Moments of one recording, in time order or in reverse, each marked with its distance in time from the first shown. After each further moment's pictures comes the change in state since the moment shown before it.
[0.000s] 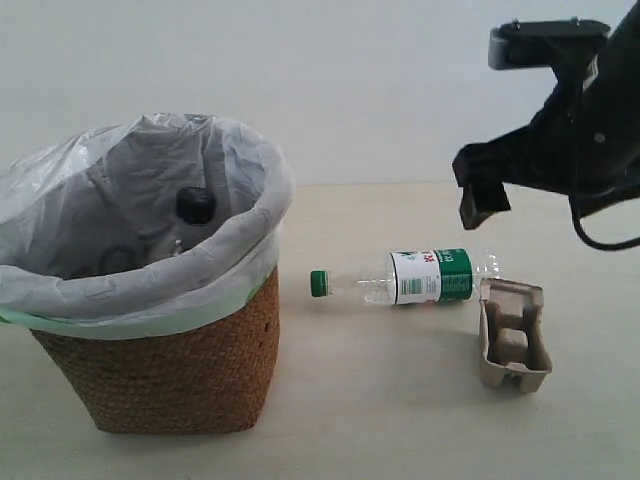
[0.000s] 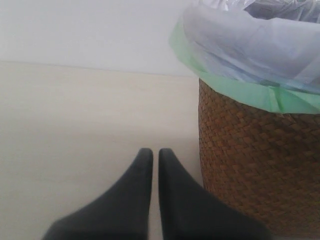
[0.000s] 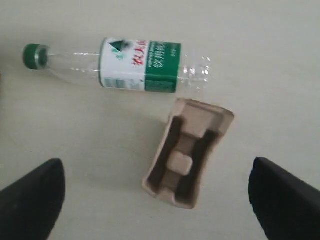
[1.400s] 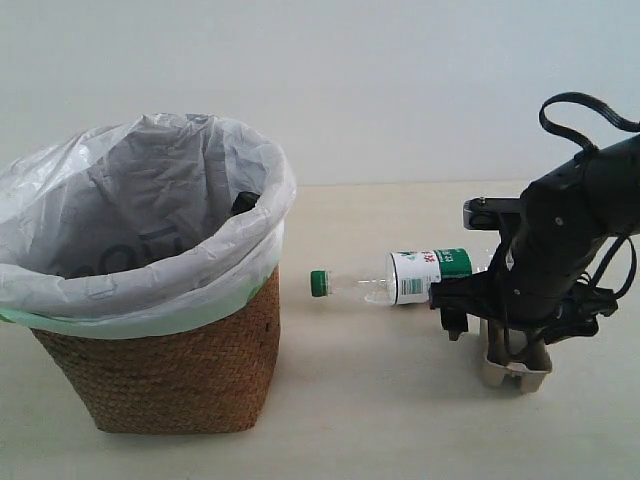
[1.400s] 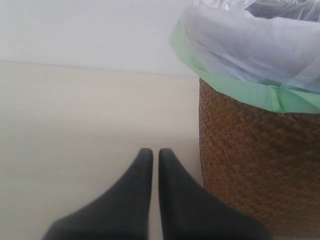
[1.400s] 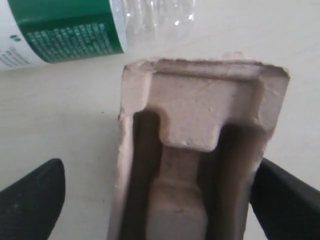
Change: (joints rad) left arm 0.000 0.000 0.000 0.000 0.000 0.000; right arm -0.004 0.368 0.189 -0.180 -0.378 0.388
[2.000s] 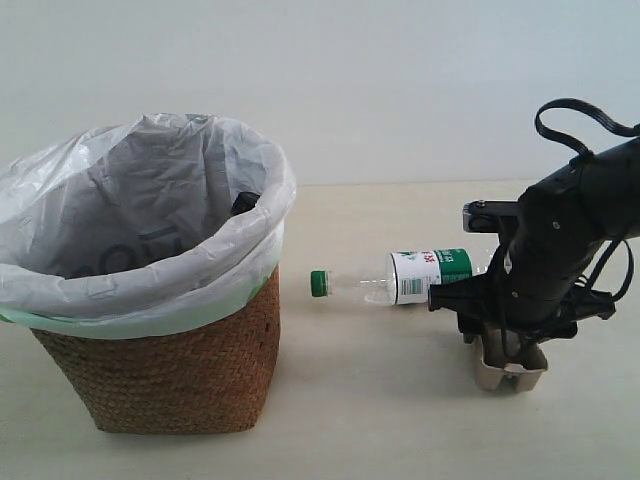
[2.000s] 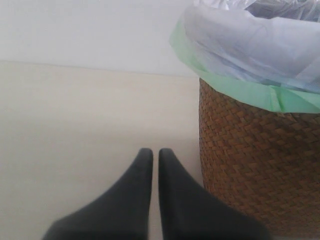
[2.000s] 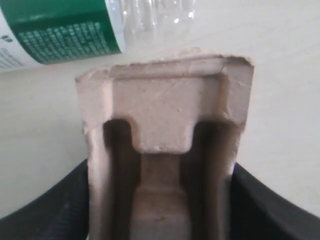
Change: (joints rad) left arm 0.000 0.000 0.000 0.000 0.000 0.000; right arm 0.000 0.012 0.000 -0.007 -0.010 0.015
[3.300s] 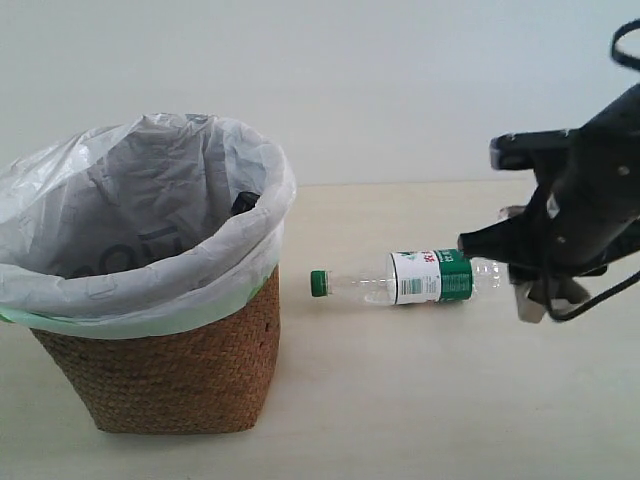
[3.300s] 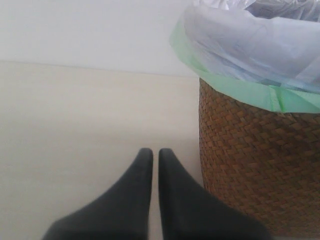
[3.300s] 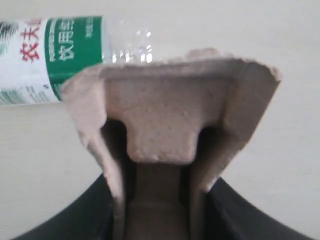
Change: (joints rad) left arm 0.000 0.000 0.000 0.000 0.000 0.000; right arm -0.009 -0.208 0.000 -0.140 0.088 -0.005
